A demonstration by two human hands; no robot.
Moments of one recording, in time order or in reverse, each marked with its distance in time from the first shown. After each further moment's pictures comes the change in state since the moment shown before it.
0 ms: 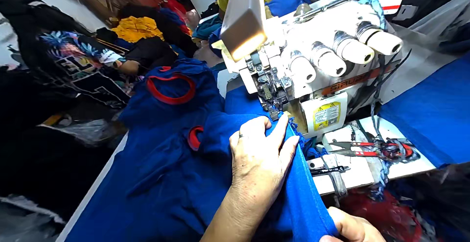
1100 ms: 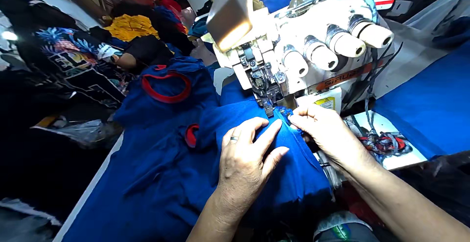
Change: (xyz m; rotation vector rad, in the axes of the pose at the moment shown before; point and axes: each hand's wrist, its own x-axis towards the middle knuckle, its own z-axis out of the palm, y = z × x) left_hand -0.016 -0.029 0.007 -0.150 0.090 0.144; right_hand 0.123 -0.004 -0.023 -0.203 0.287 0.106
